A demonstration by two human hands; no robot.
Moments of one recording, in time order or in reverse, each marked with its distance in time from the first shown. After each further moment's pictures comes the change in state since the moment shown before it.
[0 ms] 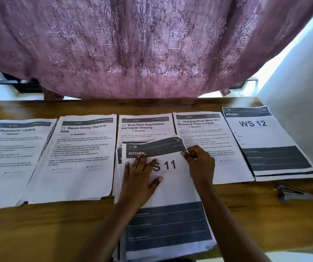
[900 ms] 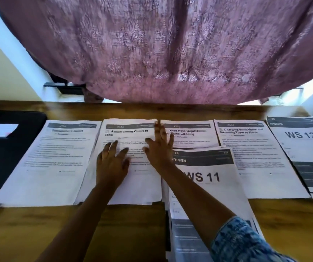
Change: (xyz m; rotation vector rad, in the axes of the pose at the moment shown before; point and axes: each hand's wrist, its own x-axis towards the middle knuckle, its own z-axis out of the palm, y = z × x) left_hand 0.002 -0.196 -0.077 0.149 0.175 -0.297; right_hand -0.013 -0.143 0.207 -0.537 -0.346 -0.530
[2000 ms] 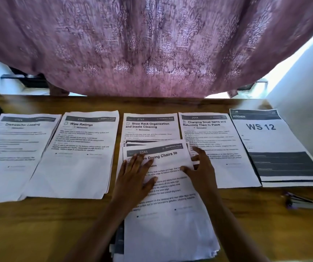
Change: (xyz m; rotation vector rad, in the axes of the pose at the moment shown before) left_hand -0.069 0.166 0.050 -0.085 -0.086 0.369; right_hand -0.147 0.188 -0.095 0.737 0.063 0.570
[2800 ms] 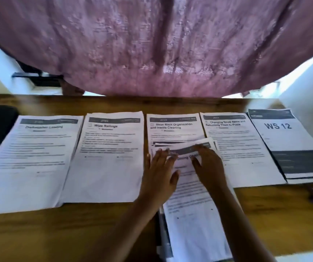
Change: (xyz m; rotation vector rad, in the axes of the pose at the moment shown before) left_hand 0.002 -0.023 -0.056 -0.216 0.098 0.066; right_hand 0.002 -0.042 0.067 -0.571 0.156 -0.371
